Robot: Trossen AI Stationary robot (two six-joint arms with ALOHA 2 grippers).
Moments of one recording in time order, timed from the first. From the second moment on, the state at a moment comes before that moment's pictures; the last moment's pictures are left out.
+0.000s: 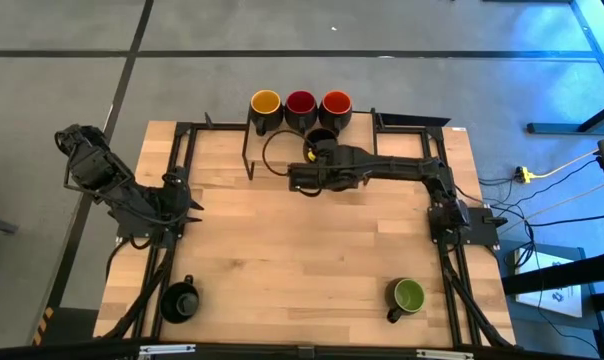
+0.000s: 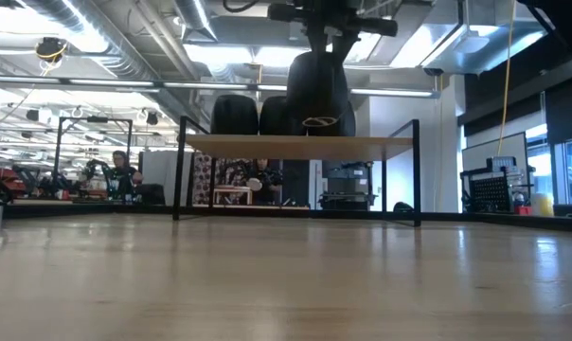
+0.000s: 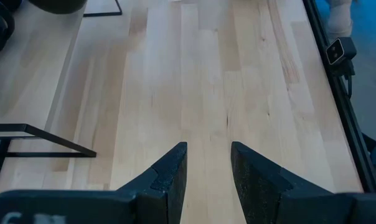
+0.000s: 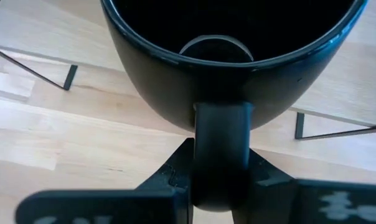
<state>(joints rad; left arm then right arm) -0.73 0.92 1.34 -1.36 -0.50 -0.55 0.00 2.10 2.25 -1.55 0.53 1.36</state>
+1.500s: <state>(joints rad) -0.73 0.91 1.34 -1.39 -0.59 -0.63 0.15 1.54 1.39 -1.04 0.67 1.40</state>
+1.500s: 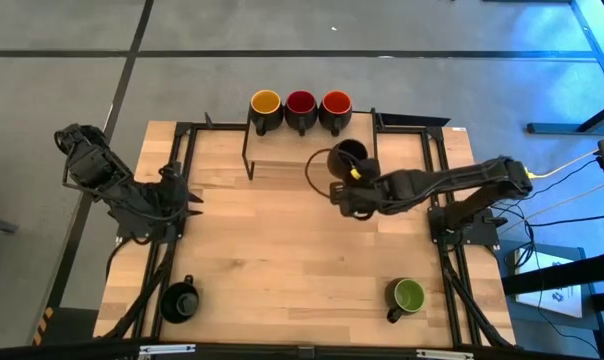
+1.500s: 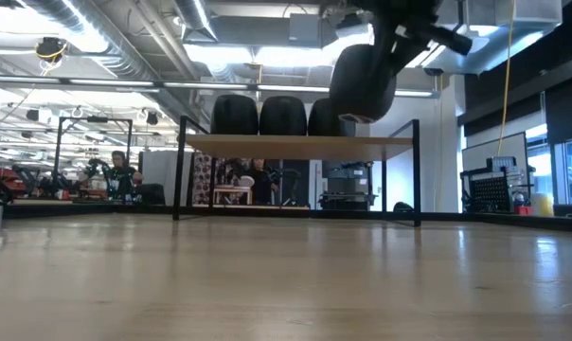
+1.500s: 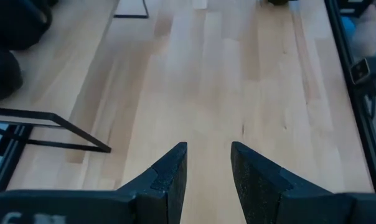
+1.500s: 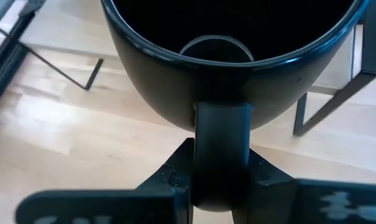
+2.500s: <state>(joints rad) -0.73 0.91 1.34 -1.39 -0.63 -0.67 -0.09 1.60 1.47 -0.97 0.41 1.23</state>
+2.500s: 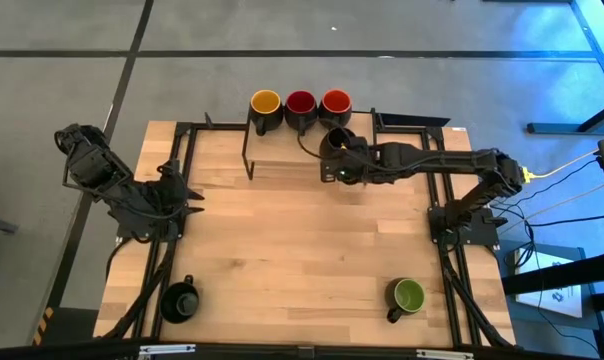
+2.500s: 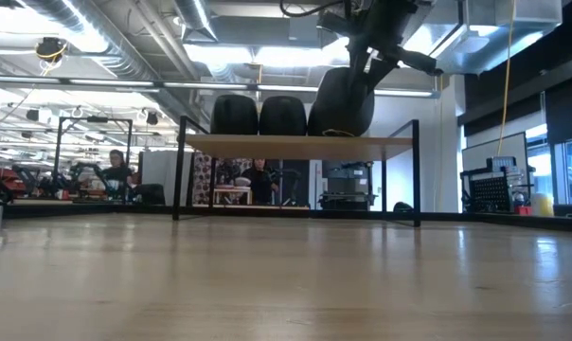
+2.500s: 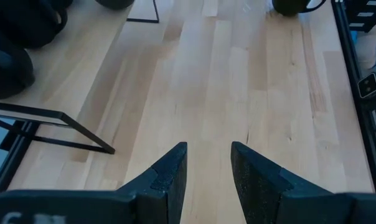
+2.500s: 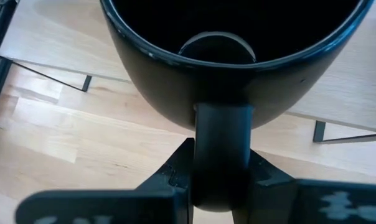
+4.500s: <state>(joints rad) -0.73 0.91 1.34 -1.40 -0.63 -0.65 -0.09 1.62 1.47 -0.94 0.46 1.17</state>
